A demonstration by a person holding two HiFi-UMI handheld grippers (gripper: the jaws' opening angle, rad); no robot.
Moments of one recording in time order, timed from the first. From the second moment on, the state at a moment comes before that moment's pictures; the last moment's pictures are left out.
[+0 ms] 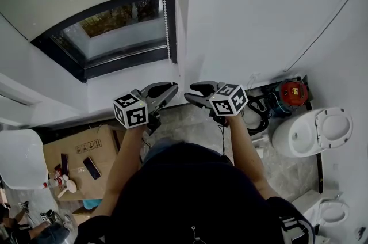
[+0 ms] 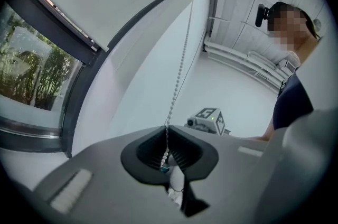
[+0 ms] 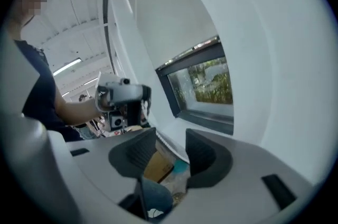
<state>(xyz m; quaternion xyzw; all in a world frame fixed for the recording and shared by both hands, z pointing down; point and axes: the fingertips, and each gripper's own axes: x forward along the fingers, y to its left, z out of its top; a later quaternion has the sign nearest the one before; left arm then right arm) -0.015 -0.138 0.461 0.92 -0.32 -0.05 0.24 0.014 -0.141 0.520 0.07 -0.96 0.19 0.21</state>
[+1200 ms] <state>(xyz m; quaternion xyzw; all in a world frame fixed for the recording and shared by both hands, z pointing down) -0.001 -0.117 0.510 0.91 -0.31 0.00 0.28 -0.040 -0.151 0.378 0.07 -0.99 0.10 0.06</state>
